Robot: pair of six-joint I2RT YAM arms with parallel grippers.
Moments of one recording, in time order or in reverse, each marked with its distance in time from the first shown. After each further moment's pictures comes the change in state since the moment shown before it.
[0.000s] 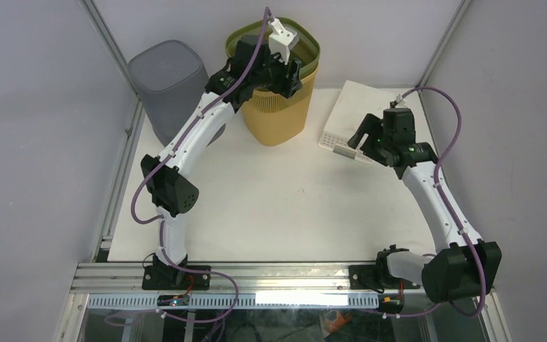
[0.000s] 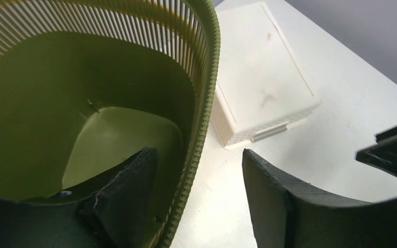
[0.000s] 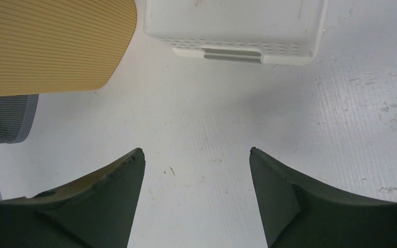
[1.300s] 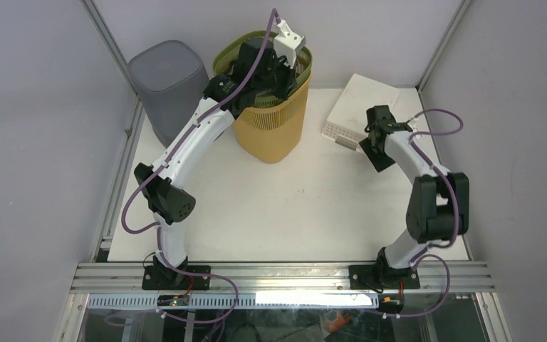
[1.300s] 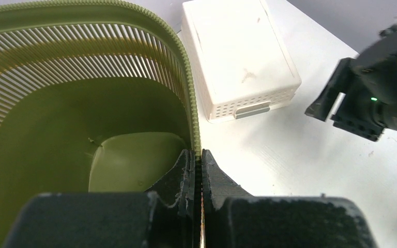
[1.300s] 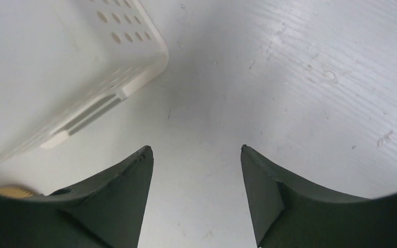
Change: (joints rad) left arm -0.082 -0.063 0.018 -0.089 -0.130 0.023; right arm -0.050 0.467 0.138 -0.136 0.396 0.540
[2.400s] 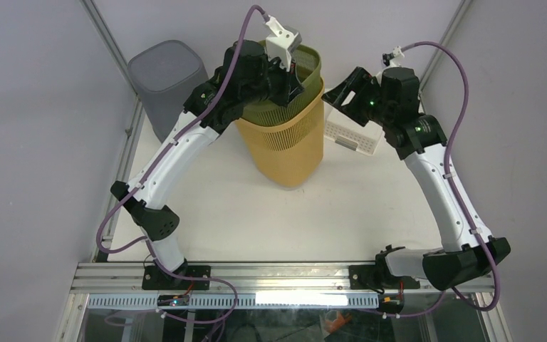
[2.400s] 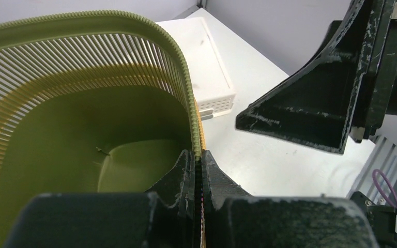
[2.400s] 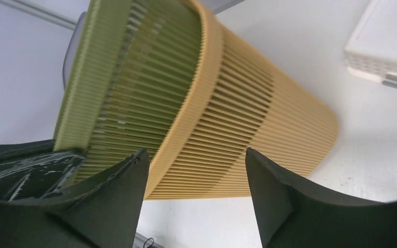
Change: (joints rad) left arm -0.075 -0.187 -0.071 -0.013 0.015 -0.145; right arm 0.204 -0.388 0.299 0.140 -0.549 -0.377
